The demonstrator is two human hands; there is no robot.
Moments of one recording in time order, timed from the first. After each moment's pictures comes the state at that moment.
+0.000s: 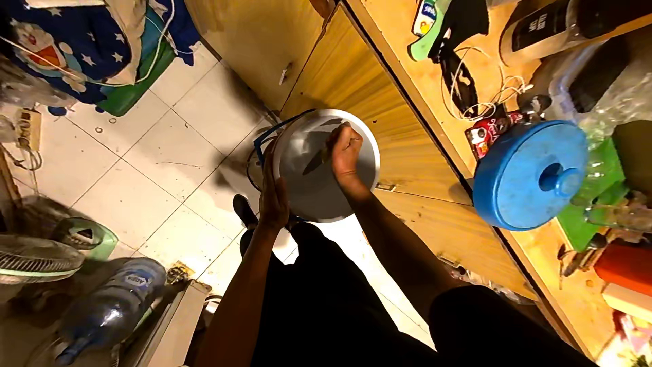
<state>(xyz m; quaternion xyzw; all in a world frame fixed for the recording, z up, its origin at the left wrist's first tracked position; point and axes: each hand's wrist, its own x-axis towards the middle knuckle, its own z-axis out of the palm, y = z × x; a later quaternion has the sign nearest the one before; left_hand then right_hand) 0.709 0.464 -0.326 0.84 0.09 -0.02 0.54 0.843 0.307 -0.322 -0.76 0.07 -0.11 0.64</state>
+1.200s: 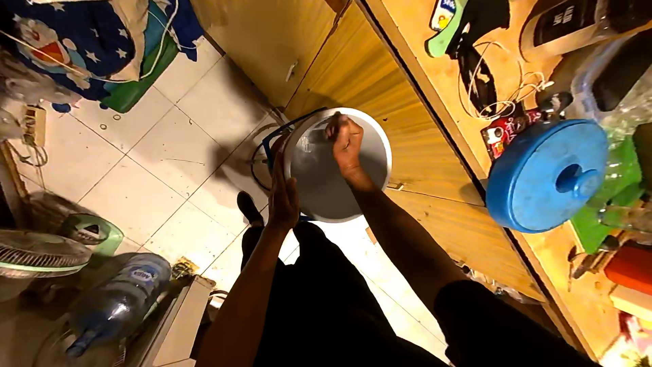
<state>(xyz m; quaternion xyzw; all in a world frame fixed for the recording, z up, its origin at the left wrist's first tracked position) 0.711 0.465 -0.329 0.81 0.08 -0.01 0.59 0.859 0.313 -0.344 -0.74 -0.08 -0.09 0.66</state>
